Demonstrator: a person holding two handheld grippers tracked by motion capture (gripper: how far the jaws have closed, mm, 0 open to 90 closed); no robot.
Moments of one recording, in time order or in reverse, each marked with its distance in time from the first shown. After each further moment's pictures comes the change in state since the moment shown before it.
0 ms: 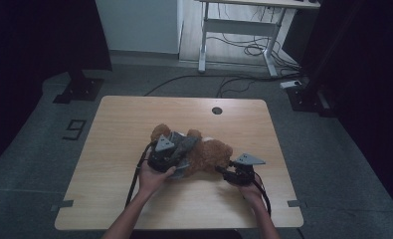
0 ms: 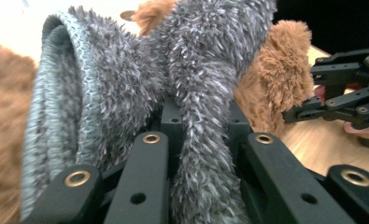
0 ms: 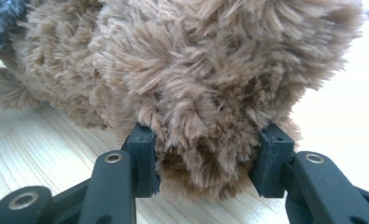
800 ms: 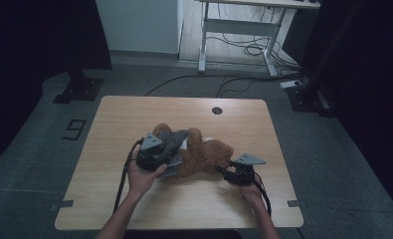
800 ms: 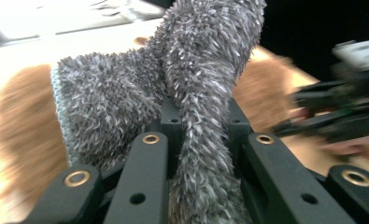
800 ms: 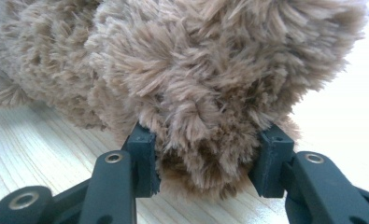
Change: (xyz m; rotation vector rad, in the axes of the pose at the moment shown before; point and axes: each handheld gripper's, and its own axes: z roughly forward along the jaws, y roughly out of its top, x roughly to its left) left arm -0.019 0.022 -0.032 -0.090 -0.030 -0.003; right arm -0.001 -0.001 0.000 -0.001 -0.004 0.006
